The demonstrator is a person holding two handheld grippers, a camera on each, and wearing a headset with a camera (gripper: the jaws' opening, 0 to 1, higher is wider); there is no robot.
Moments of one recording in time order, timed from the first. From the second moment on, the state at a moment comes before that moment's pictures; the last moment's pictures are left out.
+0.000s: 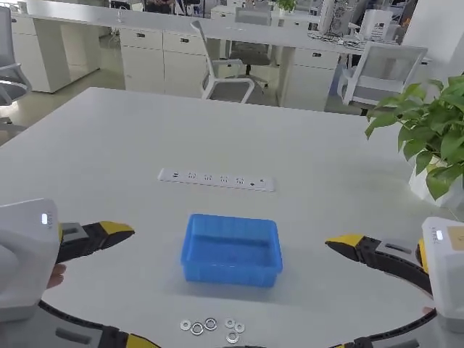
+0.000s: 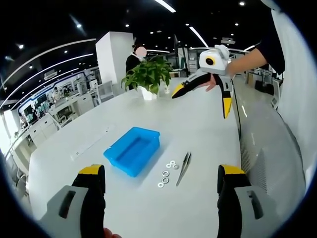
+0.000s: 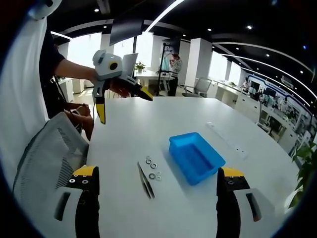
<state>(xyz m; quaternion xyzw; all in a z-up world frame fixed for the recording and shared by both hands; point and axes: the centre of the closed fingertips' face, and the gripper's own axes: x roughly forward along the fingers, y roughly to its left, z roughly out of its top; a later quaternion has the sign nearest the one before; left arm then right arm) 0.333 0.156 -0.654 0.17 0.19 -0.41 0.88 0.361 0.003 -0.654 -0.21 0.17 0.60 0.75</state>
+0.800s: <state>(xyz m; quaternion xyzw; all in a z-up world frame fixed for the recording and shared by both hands) 0.338 0.134 -0.661 0.14 0.18 -0.43 0.87 0.365 0.007 -0.673 -0.19 0.18 0.60 0.75</state>
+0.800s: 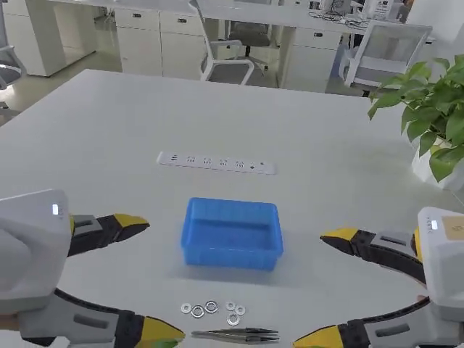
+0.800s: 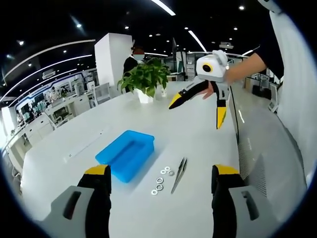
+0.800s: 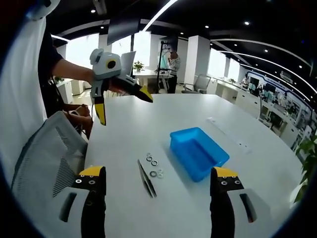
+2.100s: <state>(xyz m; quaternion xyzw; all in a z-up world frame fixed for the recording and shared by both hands) 0.335 0.090 -0.764 0.17 0.28 -0.50 0.80 0.347 0.045 -0.764 -0.22 0.27 0.66 0.67</state>
